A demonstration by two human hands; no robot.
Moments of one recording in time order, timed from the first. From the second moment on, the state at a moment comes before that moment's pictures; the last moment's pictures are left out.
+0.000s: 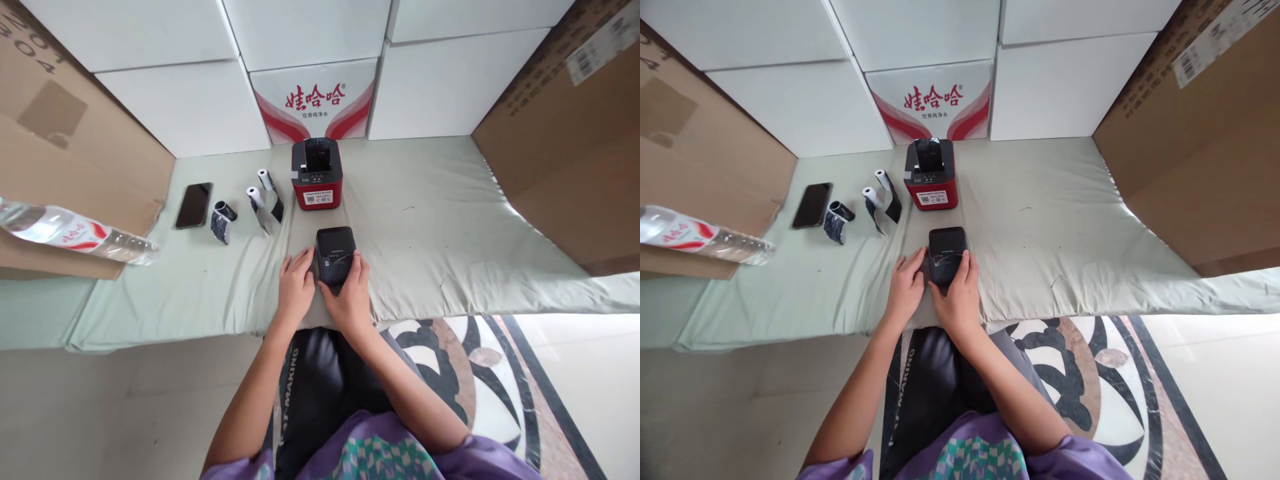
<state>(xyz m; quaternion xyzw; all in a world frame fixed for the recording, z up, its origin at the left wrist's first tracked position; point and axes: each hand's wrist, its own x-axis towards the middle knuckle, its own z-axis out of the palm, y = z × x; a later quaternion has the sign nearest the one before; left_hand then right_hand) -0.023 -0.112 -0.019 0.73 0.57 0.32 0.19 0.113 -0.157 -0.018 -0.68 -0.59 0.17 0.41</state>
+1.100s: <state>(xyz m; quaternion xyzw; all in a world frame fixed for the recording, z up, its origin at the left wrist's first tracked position) -0.025 -0.105 -0.018 0.72 0.55 0.37 0.21 0.114 -0.156 -0.022 -0.68 -0.59 0.17 0.41</state>
